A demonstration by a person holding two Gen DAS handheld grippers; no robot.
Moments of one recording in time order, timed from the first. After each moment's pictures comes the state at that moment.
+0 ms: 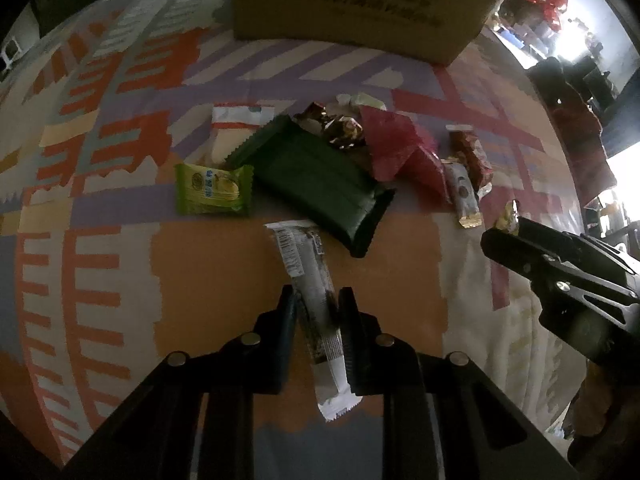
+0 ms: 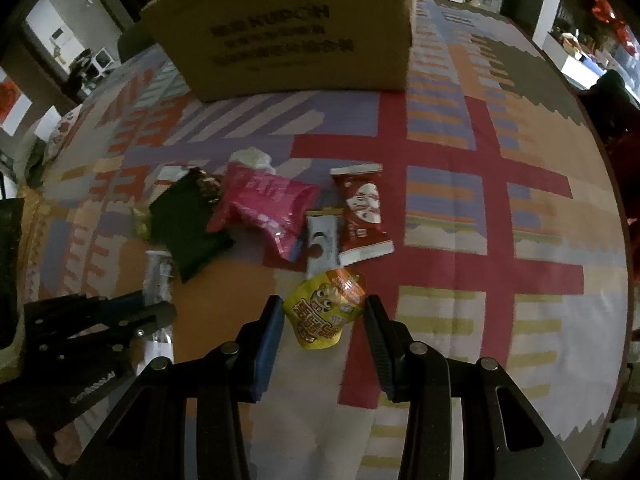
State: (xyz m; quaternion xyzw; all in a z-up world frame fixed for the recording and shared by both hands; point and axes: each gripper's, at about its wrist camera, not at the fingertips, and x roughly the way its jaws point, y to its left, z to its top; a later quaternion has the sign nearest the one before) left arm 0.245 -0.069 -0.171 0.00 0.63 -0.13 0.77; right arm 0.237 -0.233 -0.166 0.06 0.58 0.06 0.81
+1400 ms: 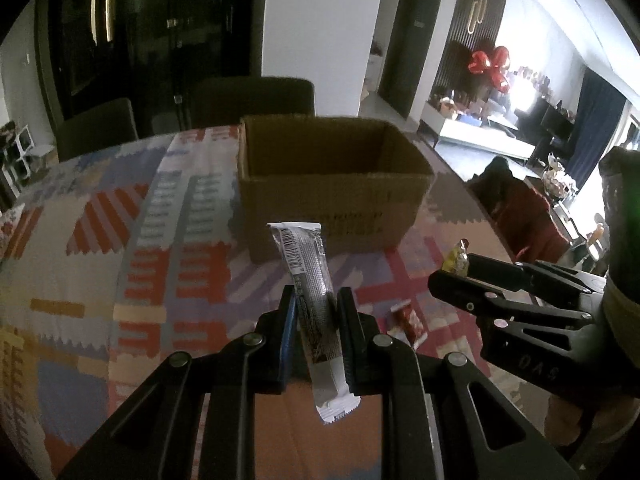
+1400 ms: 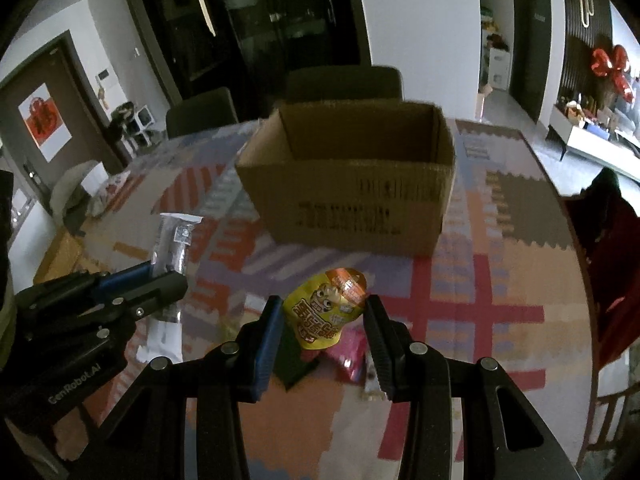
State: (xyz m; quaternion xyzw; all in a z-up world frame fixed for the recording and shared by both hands) left arm 0.274 -0.057 -0.005 0.02 0.42 -0.17 0.89; right arm 0.257 -0.211 -0.032 0.06 0.44 0.09 0.89
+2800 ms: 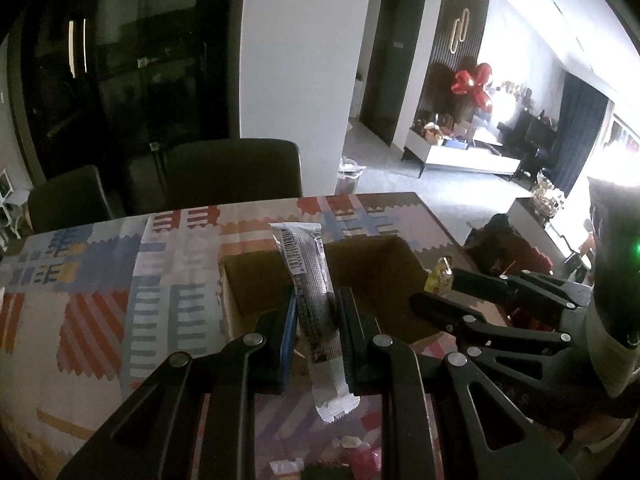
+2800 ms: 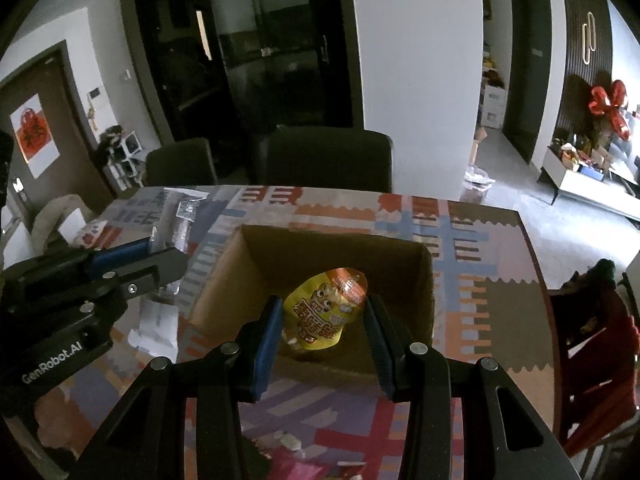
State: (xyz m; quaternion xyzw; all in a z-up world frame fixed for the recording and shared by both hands) left arm 0.432 -0.089 0.052 0.03 0.39 -0.21 0.90; right arm 0.393 -0.234 0.026 0.03 0.39 0.07 0.92
